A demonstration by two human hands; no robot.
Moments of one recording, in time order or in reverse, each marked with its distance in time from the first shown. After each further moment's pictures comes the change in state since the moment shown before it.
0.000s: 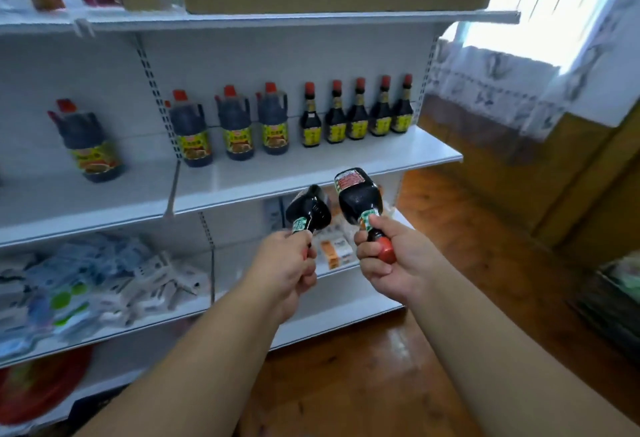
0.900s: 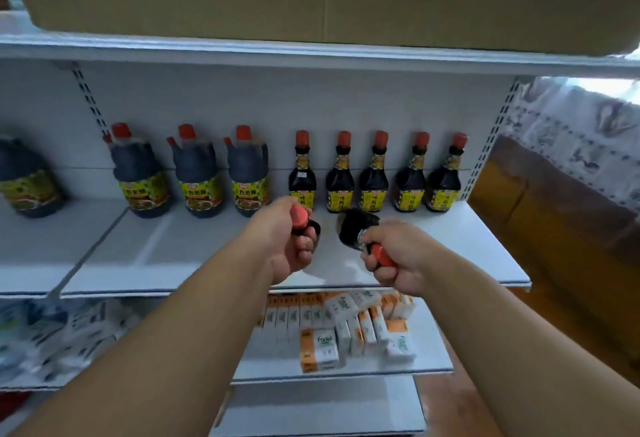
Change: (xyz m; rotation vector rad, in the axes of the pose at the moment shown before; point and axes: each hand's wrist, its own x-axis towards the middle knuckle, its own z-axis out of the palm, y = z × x) left_hand 0.319 0.121 0.163 -0.141 0.142 -0.144; right_hand 0.295 -0.275 -0.021 -0.785 0.039 0.034
